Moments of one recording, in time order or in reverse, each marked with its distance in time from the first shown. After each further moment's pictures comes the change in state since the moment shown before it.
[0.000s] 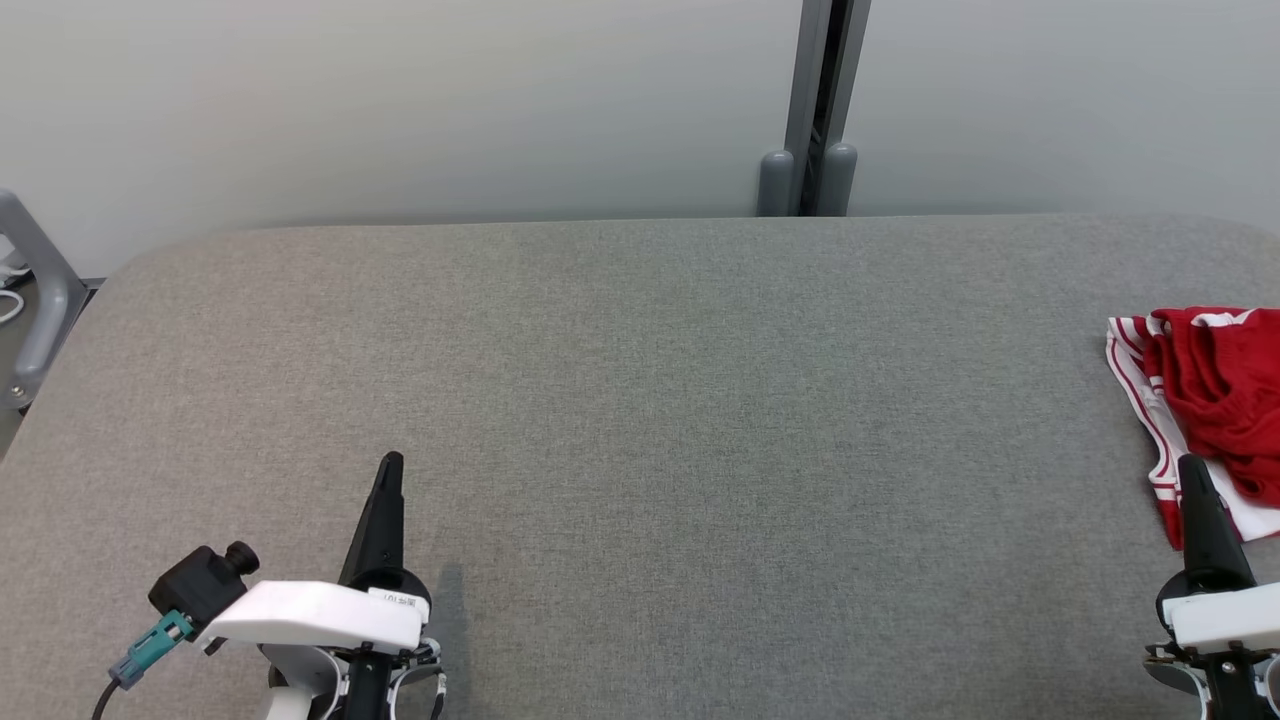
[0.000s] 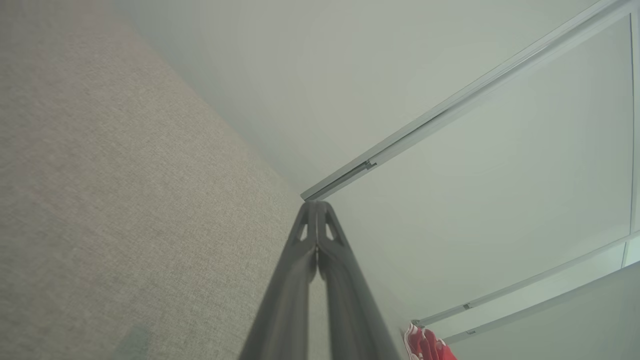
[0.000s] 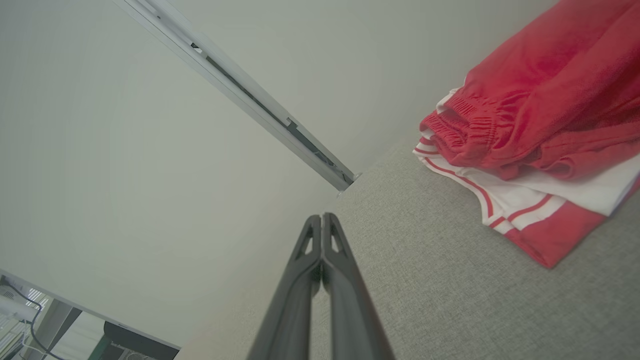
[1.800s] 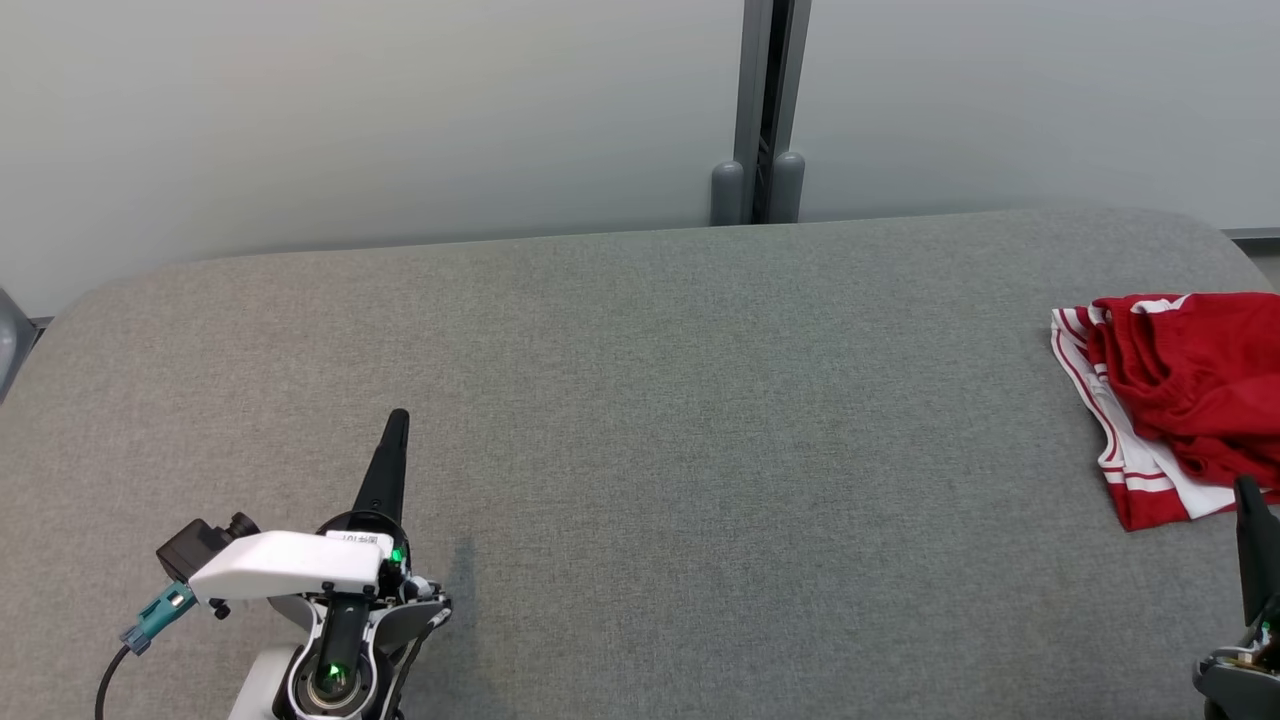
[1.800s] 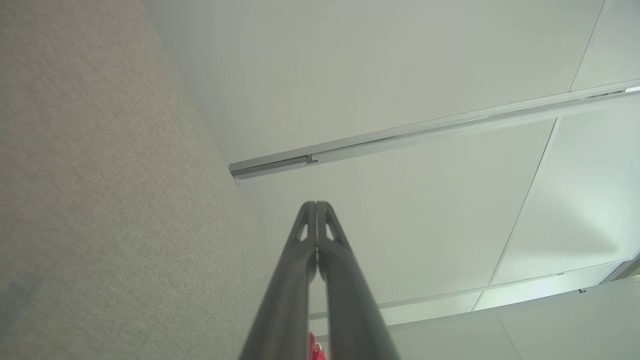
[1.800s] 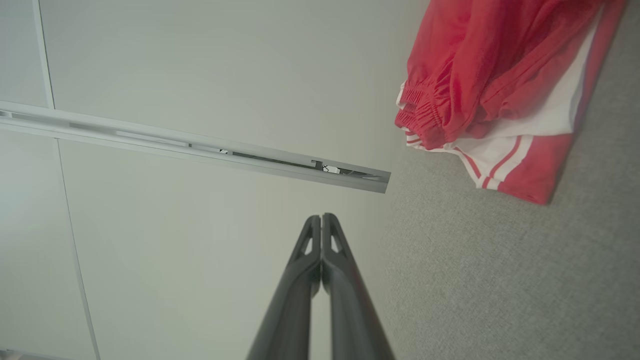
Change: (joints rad) left arm -0.103 0.002 -0.015 0.072 -0.452 -0.031 0.091; right arm 0.015 0.001 -0.126 0.006 0.562 0.000 0.174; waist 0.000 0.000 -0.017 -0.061
